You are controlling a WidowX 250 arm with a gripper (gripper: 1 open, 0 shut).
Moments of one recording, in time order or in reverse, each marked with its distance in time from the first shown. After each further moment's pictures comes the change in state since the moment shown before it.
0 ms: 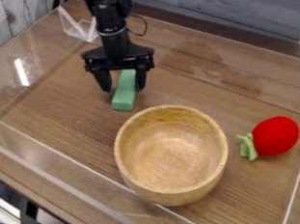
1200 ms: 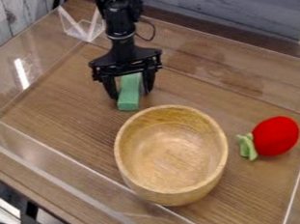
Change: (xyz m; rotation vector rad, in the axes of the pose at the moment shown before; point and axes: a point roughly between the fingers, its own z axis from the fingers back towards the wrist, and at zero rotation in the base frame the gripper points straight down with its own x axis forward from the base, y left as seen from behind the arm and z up) arm -0.009 -0.018 -0.006 0.020 0.026 0.209
